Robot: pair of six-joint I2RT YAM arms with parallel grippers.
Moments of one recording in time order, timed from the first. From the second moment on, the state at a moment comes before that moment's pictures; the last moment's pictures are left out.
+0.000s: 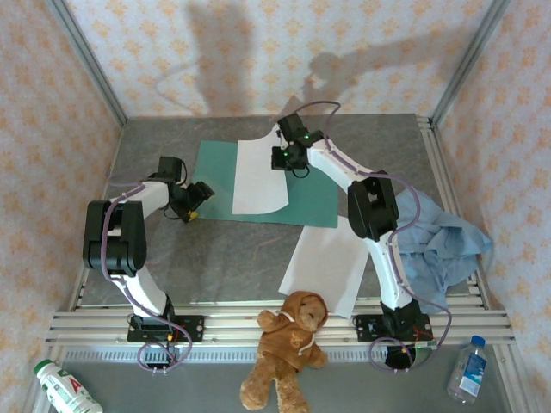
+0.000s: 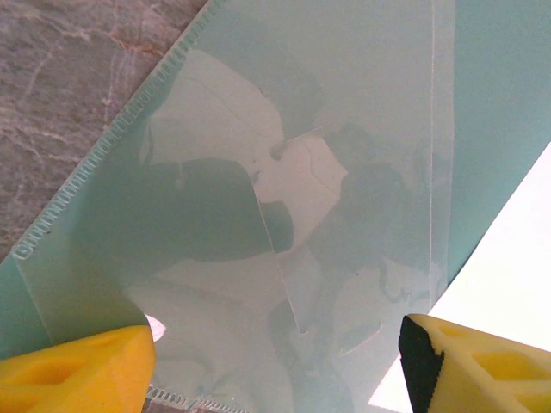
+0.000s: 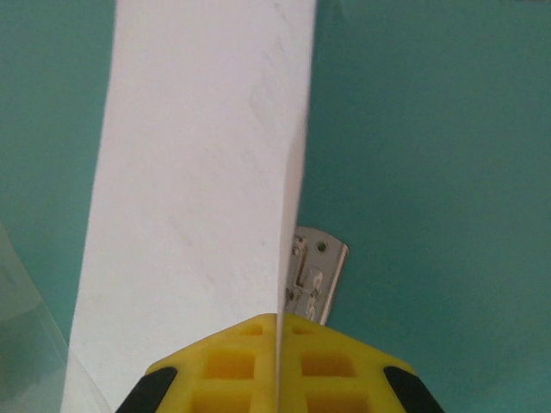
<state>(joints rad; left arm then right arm) 0.06 1.74 1.00 -0.43 0.32 -0.77 0.51 2.32 2.03 -0.71 -0.16 0.43</state>
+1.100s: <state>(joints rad) 0.06 1.84 1.14 -0.51 0.16 -0.57 0.54 2.29 1.93 -0.57 -0.12 0.64</state>
